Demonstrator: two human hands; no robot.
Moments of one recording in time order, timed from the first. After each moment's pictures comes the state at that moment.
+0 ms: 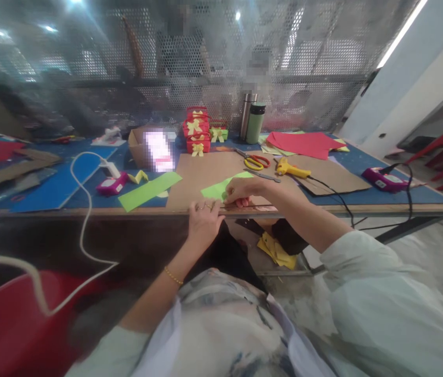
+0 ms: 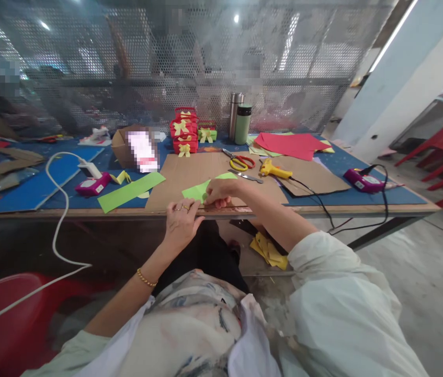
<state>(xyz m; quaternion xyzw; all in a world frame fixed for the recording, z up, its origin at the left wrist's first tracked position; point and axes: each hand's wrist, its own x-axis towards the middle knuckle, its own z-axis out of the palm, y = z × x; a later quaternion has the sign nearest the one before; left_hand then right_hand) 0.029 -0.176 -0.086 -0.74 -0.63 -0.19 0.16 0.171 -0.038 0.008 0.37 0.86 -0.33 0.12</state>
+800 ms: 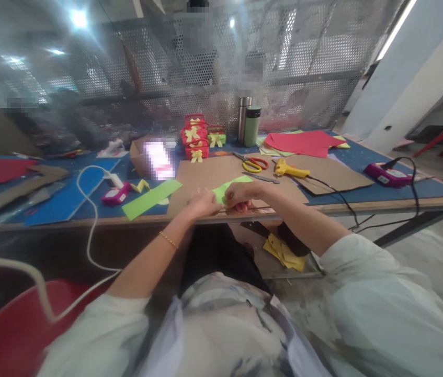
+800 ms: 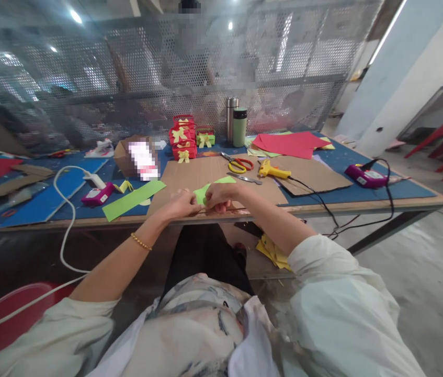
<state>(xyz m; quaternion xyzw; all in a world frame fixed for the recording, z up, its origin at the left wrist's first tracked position) 0.019 -0.118 -0.003 -0.70 -0.71 -0.02 -0.07 0.175 -0.034 0.003 0.36 0.87 -0.33 0.11</state>
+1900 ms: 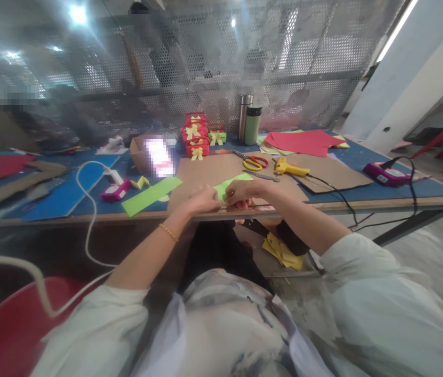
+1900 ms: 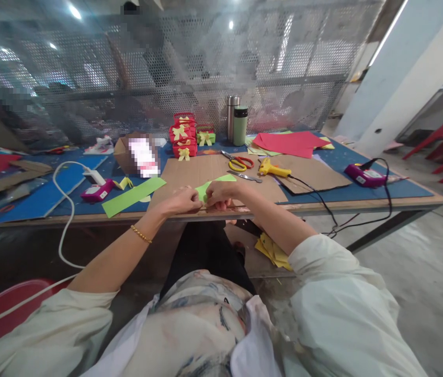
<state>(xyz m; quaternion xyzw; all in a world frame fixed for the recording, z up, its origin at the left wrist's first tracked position) 0.009 -0.110 -0.009 -0.73 -0.67 -0.06 -0.12 0.177 -0.044 0.010 0.37 0.86 -0.33 0.10</state>
